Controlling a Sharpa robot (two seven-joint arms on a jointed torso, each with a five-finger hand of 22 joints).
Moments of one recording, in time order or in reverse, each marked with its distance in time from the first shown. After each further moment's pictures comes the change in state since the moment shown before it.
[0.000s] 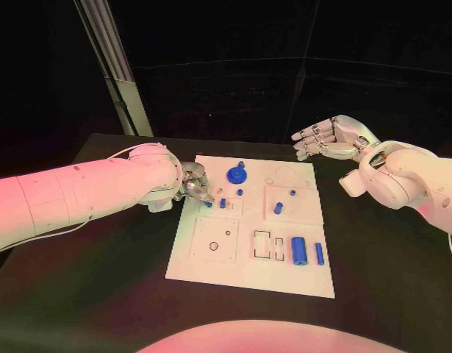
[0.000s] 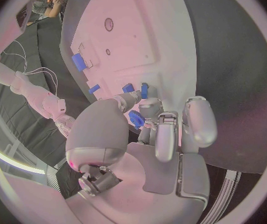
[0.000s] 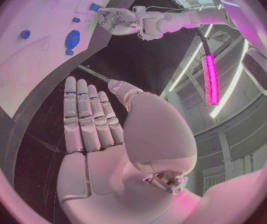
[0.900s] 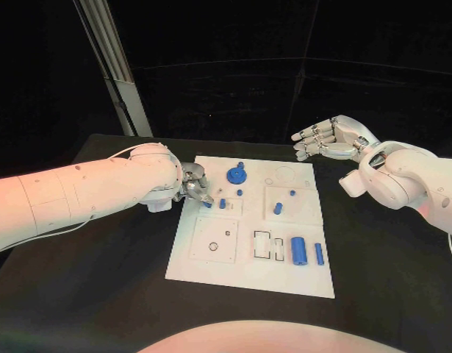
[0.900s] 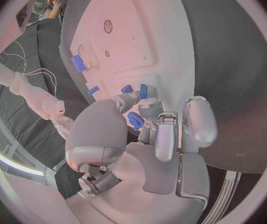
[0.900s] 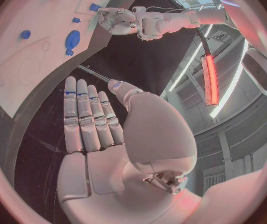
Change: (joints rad) left arm 0.002 0.009 -0.002 -0.012 -0.001 0.021 -0.007; left_hand -0.034 -0.006 0.015 -0.015 -0.002 0.007 -0.004 0.016 0.010 0.009 -0.009 0.000 0.001 -0.001 0.001 0.000 0.000 0.000 0.002 -0.002 0.000 0.001; right arm 0.000 -0.001 0.000 0.000 0.000 0.002 0.000; right_hand 0.000 0.000 0.000 0.000 0.000 0.000 0.000 0.000 0.000 0.000 0.000 0.000 0.000 0.000 0.000 0.000 0.000 0.000 0.000 0.000 0.000 0.000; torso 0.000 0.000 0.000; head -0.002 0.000
